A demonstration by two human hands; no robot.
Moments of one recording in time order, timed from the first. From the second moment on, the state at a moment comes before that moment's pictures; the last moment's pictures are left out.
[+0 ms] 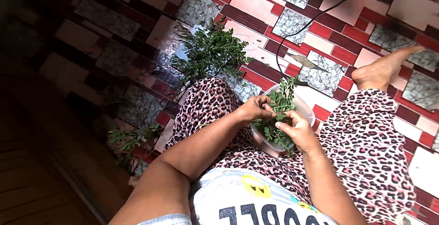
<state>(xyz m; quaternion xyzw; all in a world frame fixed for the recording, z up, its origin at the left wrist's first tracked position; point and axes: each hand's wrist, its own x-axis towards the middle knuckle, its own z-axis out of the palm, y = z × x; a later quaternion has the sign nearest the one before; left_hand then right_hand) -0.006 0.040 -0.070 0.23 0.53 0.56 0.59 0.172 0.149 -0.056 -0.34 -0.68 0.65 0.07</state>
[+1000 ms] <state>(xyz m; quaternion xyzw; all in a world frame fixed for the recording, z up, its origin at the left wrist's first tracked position) -0.007 0.041 -0.072 0.24 0.53 0.54 0.61 0.168 0.147 -0.060 -0.34 -0.64 0.67 0.12</state>
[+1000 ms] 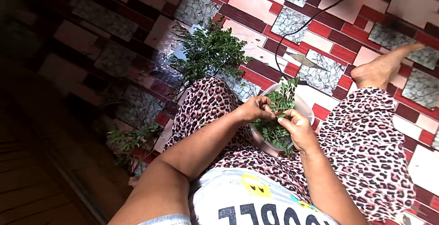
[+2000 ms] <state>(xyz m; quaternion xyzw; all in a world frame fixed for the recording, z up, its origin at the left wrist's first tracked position) -0.007 0.041 -0.070 0.23 0.53 0.54 0.61 0.176 0.155 -0.053 -0.29 -0.74 0.61 0.09</state>
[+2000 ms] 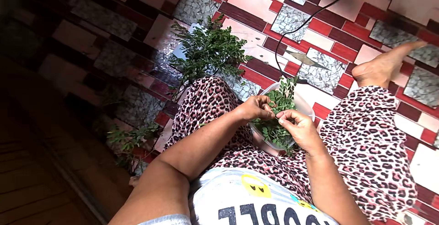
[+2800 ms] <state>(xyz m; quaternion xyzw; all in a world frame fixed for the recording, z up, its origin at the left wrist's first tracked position) -0.005 0.042 -0.071 0.21 0.53 0.54 0.62 0.169 0.152 -0.066 -0.28 -0.78 0.49 0.26</state>
